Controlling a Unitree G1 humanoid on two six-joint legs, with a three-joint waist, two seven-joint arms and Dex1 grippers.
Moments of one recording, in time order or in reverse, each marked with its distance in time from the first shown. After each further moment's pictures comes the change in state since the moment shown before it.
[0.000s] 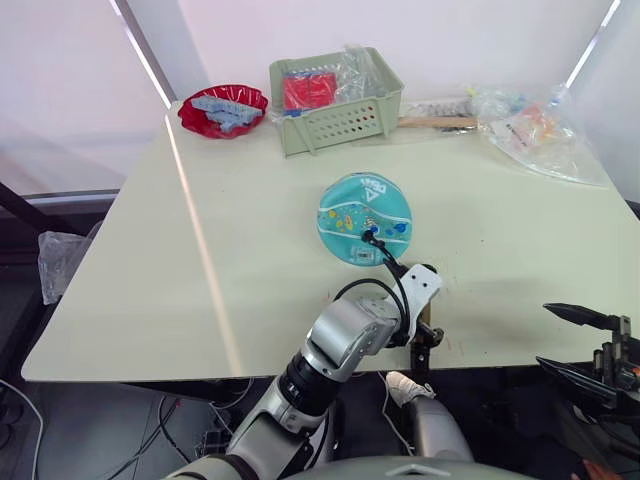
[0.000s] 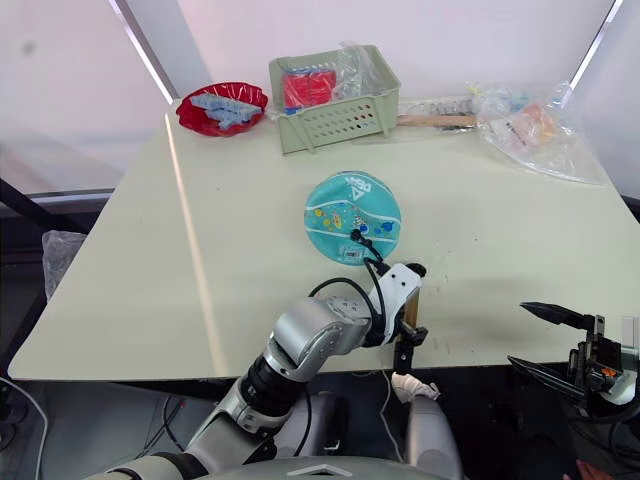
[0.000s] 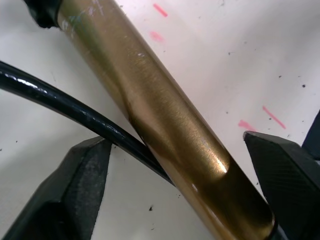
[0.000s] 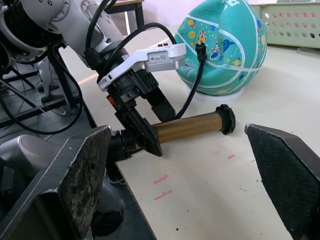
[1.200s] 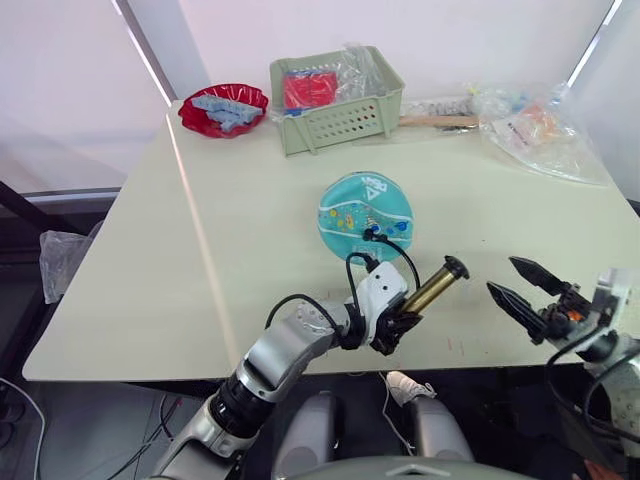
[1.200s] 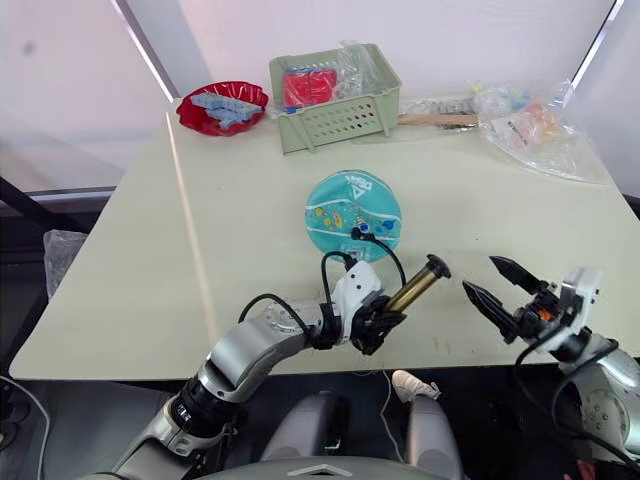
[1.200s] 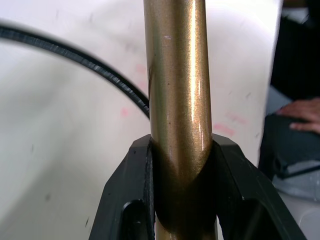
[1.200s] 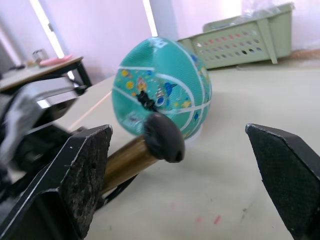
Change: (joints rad) left arm 0.163 0.360 0.003 -0.136 -0.062 -0.639 -0.434; right arm -0.118 0.227 0.125 -0.318 0.059 0.397 -0.672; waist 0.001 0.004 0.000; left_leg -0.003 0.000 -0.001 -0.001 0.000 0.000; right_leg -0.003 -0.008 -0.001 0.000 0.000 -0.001
